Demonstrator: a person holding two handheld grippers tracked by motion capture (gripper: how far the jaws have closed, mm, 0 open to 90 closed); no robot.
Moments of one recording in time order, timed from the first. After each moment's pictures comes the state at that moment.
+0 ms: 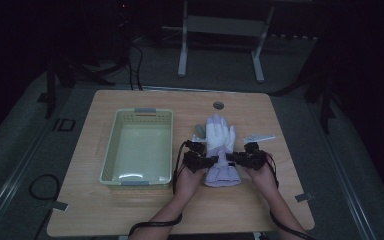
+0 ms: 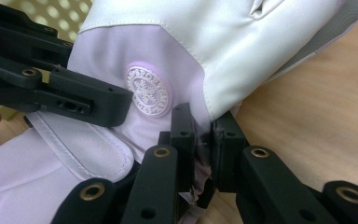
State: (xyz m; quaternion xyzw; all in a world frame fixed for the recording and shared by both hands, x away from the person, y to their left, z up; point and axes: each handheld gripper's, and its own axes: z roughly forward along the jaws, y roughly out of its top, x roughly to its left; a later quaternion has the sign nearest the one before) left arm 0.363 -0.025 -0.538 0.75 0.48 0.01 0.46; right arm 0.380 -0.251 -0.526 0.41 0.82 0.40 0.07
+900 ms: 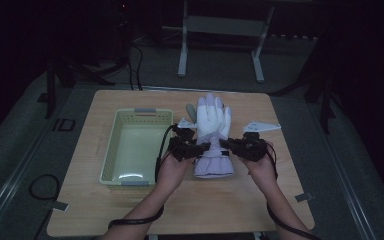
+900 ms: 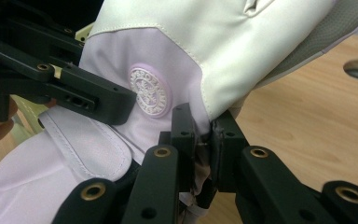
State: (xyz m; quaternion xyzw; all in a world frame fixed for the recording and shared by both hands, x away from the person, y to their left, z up) left arm 0.346 0.023 -0.449 0.76 0.43 0.05 0.47; right arm 0.358 -0.217 -0.446 0.35 0.81 0.46 0.11
